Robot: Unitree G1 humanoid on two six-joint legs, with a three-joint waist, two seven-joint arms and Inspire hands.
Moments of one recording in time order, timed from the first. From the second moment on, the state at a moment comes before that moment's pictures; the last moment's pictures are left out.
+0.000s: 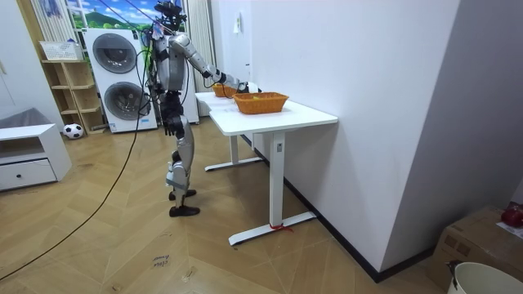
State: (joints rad) left arm 0.15 0.20 -0.03 1.04 0.07 0.10 0.17; right arm -0.72 -0.35 0.28 0.93 0.03 -0.03 -0.01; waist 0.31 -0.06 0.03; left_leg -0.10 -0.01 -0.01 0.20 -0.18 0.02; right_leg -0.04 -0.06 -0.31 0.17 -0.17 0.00
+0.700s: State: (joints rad) left arm 0.14 0.22 -0.03 1.04 0.07 0.10 0.17; right arm -0.72 -0.37 0.29 0.94 -0.01 -0.03 -0.04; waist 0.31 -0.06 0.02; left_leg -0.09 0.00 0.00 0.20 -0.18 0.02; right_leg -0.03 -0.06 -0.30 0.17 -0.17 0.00
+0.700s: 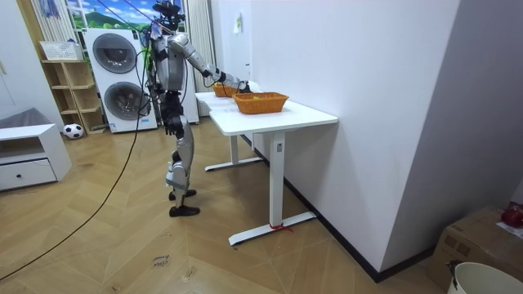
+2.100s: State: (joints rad) left arm 0.18 0.22 0.05 1.04 0.07 0.11 0.20; right arm -0.80 -0.38 0.29 0.69 -0.09 0.06 0.02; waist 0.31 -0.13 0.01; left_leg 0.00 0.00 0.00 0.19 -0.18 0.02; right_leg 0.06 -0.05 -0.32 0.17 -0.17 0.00
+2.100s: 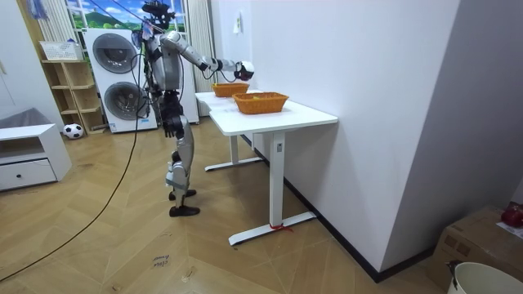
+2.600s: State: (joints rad) left arm 0.21 0.22 0.08 1.06 0.07 0.15 0.20; right arm -0.81 -0.37 0.29 0.66 -0.10 0.07 0.01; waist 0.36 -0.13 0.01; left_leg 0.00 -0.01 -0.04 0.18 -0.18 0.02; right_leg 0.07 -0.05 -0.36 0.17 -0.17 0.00
